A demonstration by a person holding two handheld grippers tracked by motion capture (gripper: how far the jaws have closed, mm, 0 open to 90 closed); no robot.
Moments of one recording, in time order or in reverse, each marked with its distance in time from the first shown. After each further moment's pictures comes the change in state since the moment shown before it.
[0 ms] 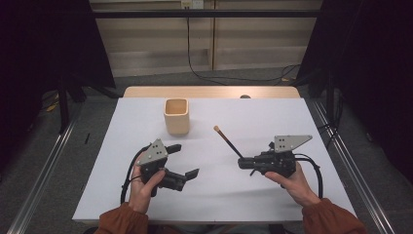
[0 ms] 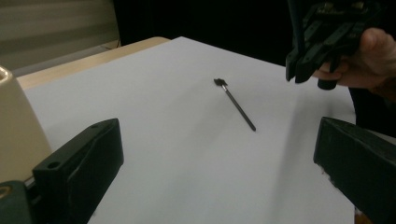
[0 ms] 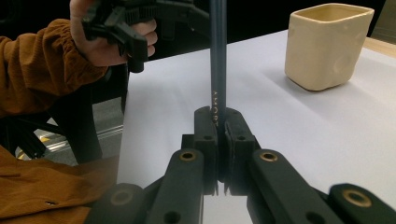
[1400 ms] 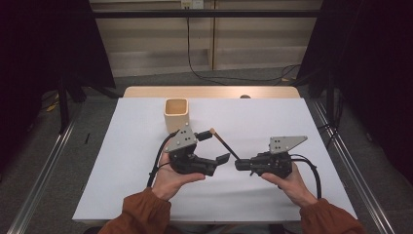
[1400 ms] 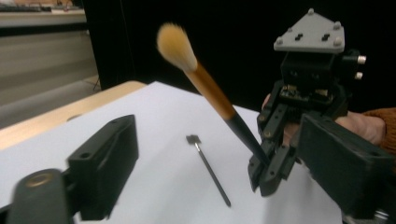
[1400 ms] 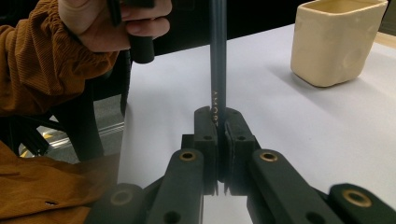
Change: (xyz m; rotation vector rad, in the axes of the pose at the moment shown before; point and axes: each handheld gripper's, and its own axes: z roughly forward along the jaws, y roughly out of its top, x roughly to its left) left arm -0.023 0.048 0.052 -0.120 -0.051 0.019; right arm 0.001 -0.002 0.009 0.013 0.012 0.003
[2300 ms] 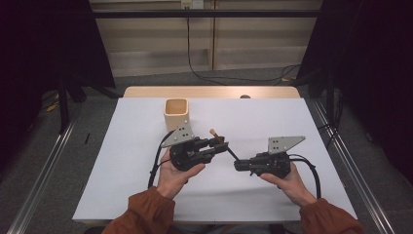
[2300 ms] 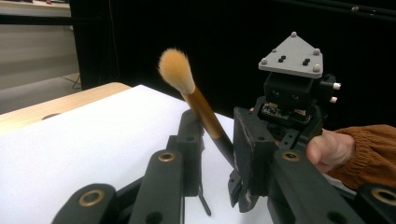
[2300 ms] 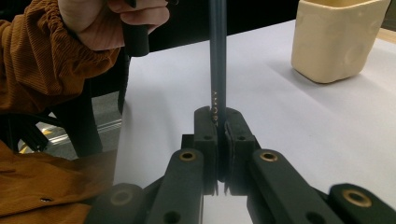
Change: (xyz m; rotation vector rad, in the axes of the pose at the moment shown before) left arm 0.003 0.000 -0.001 -0.022 -0.077 -0.094; right arm -0.002 -0.002 0.004 0.017 0.002 -0.005
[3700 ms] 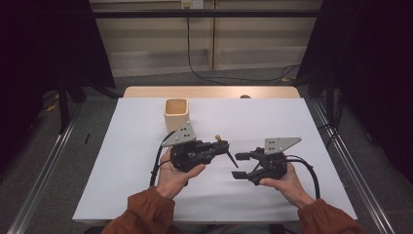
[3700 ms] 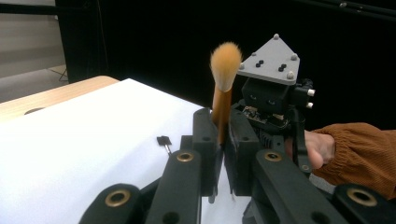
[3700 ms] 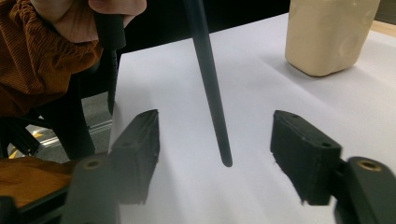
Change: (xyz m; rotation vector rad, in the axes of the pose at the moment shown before) left arm -0.007 0.005 0.000 0.041 -0.027 -0.007; right arm 0.001 -0.003 0.008 0.013 -0.043 0.020
